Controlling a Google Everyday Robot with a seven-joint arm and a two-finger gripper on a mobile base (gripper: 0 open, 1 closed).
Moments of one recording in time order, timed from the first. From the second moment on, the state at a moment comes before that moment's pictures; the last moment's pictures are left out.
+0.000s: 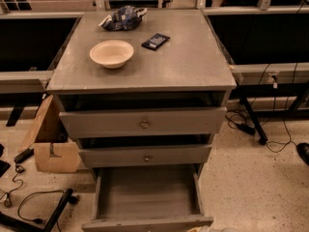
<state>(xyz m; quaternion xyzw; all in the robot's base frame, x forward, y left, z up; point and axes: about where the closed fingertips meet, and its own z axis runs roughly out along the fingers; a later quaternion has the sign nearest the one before) 0.383 -0.173 0.147 -0.57 0.76 0.14 0.29</state>
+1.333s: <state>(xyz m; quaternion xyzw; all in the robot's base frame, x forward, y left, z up) 0.430 -0.108 0.062 -0.61 0.69 0.19 0.34</state>
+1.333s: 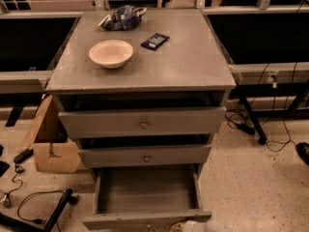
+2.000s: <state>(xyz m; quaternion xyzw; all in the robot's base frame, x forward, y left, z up) 0.446 -0.101 0.064 -0.62 0.68 0.19 0.34</state>
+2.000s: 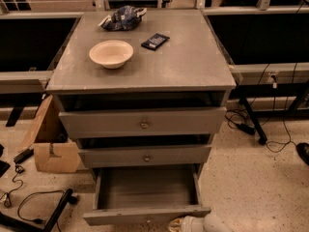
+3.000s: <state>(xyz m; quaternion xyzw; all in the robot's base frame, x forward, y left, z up) 0.483 -0.090 0.071 -0.63 0.67 0.19 0.34</state>
